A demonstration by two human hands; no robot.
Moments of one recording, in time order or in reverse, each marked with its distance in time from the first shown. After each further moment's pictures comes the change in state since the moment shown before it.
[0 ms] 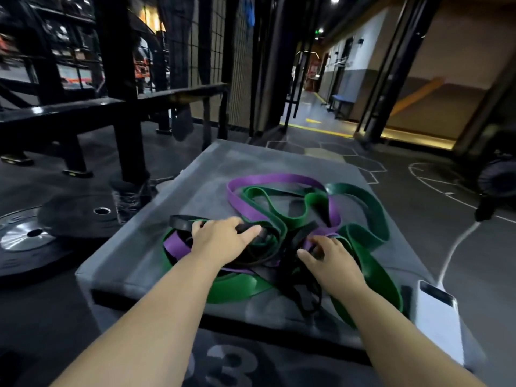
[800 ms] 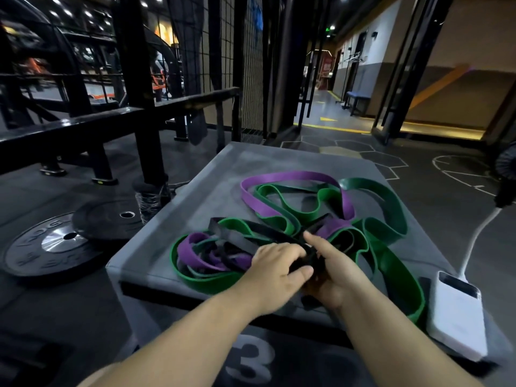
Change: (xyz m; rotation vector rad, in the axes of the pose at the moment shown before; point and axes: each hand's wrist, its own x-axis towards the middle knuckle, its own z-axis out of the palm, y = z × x) left_hand -0.086 0.040 0.017 -0.293 -0.057 0.482; right_hand -0.035 -0.035 0.002 1.487 -0.482 0.447
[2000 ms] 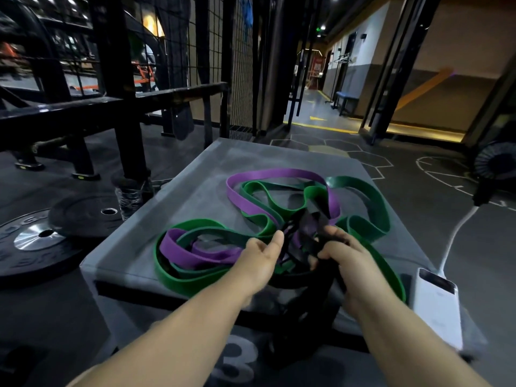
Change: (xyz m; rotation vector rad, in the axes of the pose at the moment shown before) left_hand 0.020 0.007 0.013 -0.647 0.056 -0.665; right_hand -0.036 -0.015 -0.015 -0.055 0.182 -0.400
